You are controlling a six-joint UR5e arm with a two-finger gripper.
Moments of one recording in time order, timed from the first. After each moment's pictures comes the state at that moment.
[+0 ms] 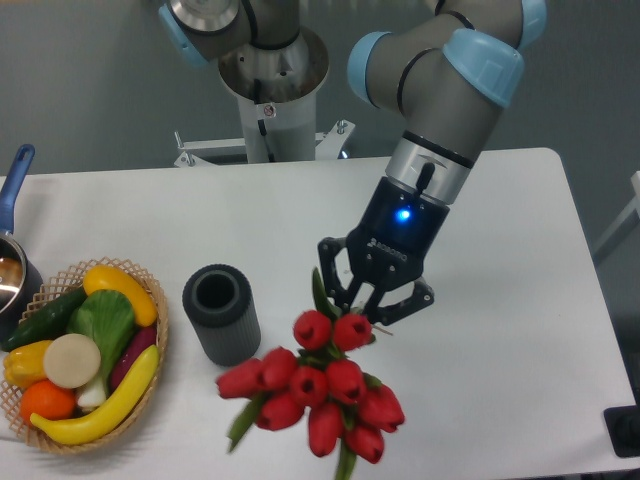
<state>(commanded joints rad) 2.60 -1.88 -1.49 -0.80 0.57 0.77</state>
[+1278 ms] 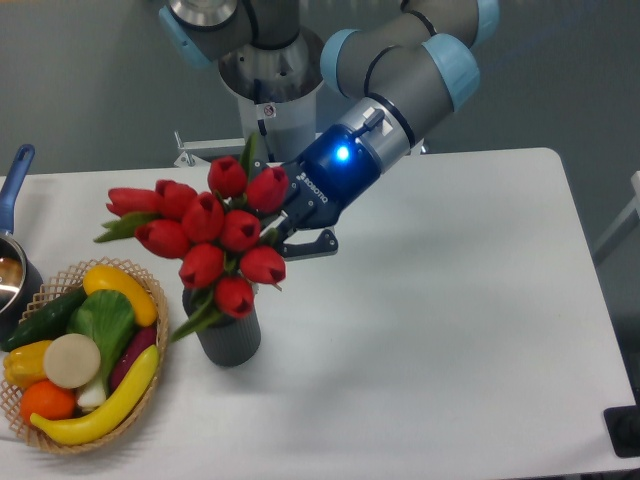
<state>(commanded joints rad) 2.61 -1.73 -1.82 -0.73 0.18 0.93</state>
